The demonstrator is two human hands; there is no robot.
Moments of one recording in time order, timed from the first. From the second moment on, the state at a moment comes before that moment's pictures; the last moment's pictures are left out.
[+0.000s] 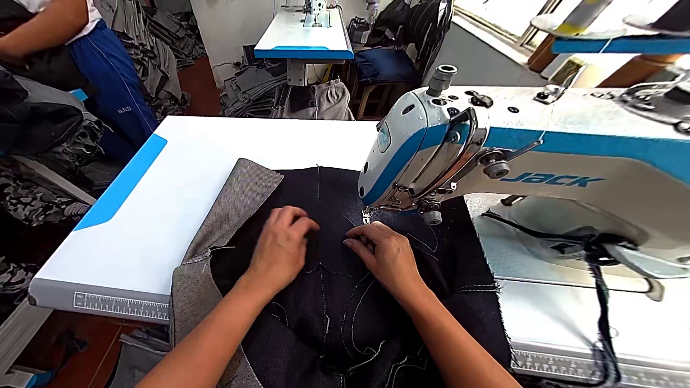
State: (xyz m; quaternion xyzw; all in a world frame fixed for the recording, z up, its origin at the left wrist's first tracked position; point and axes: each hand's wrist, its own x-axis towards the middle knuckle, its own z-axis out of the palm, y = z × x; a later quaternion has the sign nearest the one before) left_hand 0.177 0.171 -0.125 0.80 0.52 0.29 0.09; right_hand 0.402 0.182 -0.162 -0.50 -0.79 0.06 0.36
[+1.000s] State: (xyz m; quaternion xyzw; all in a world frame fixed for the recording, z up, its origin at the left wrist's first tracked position) left_hand 0.182 0.203 -0.154 0.98 0.15 0.07 0.05; right_hand 0.394 0.037 -0.172 -0.49 -0.84 -0.08 0.21
